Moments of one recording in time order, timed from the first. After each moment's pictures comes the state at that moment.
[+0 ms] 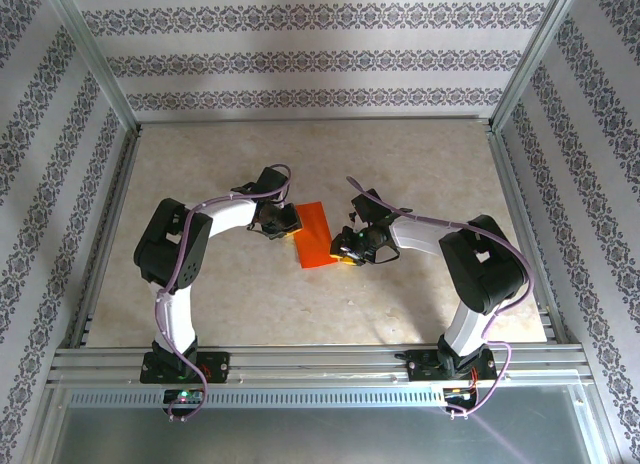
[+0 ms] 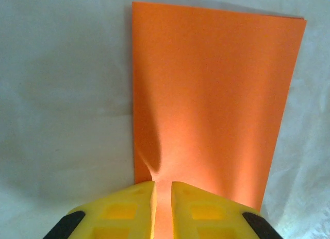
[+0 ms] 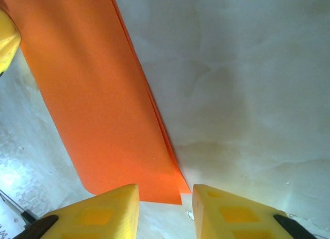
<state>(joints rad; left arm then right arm) -0.41 1.95 1.20 -0.38 0.32 -0.79 0.51 1.75 0.92 -0.34 -0.49 0.83</state>
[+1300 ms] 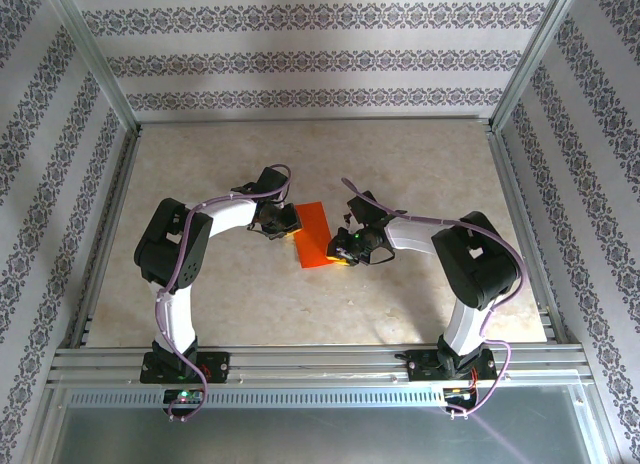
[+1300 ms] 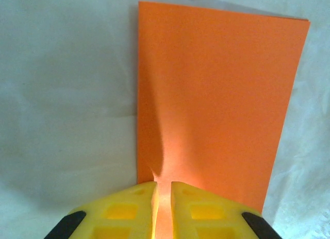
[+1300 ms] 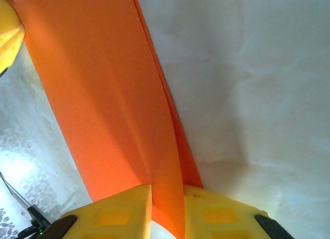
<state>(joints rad) -0.41 1.96 1.20 -0.38 0.32 -0.79 0.53 1.79 0.92 -0.27 -0.53 0.85</state>
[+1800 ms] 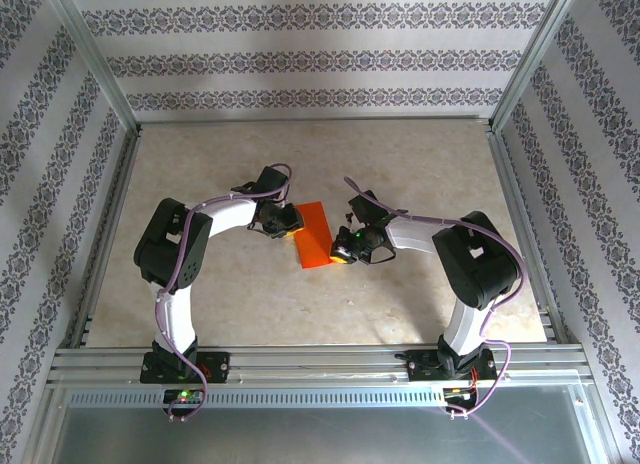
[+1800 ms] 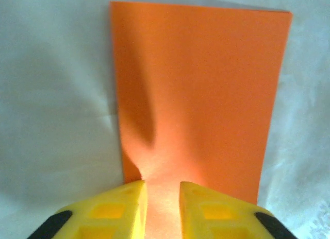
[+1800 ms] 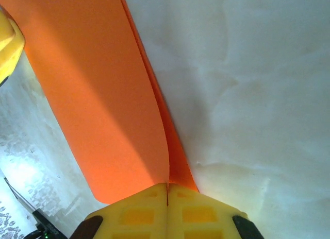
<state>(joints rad) -0.41 1.95 1.21 -0.37 0.35 -0.77 0.52 1.79 0.92 -0.27 -0.53 0.87</state>
